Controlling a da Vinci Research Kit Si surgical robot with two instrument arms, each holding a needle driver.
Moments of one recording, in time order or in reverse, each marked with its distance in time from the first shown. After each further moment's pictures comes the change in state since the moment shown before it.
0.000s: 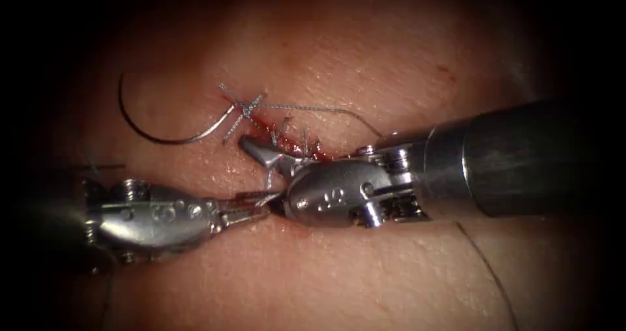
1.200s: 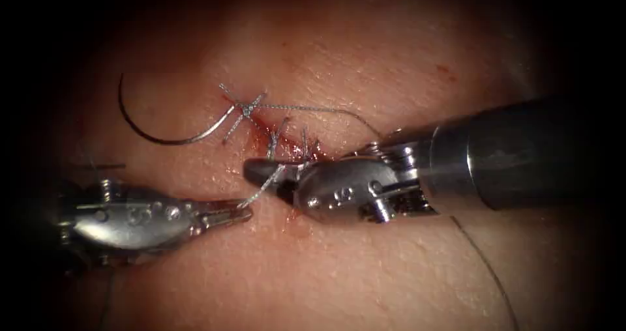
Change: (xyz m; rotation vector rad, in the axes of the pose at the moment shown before) right arm -0.001 0.000 -0.001 0.036 0.025 -0.009; left arm -0.001 0.000 -0.004 -0.022 0.018 0.042
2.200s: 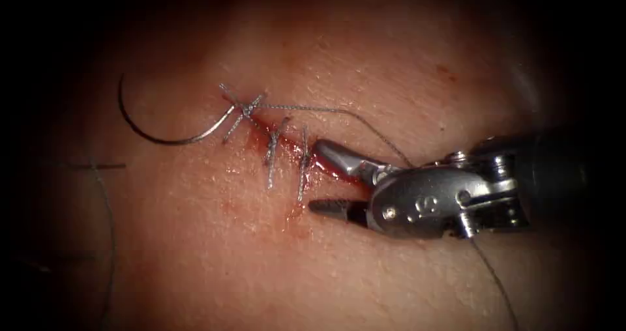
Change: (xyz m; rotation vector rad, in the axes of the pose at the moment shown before) right arm 0.001 0.002 -0.007 -0.103 -0.005 0.080; left arm -0.009 -0.009 -0.013 0.011 0.133 -0.004
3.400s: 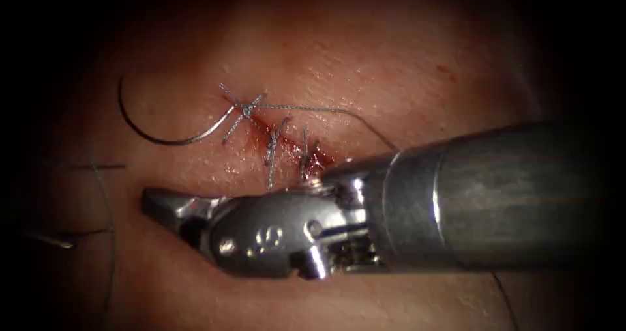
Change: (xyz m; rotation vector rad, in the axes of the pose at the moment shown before) right arm 0.013 -0.002 0.010 0.037 0.091 0.195; left arm -0.006 -0.002 0.003 0.113 -0.016 0.116
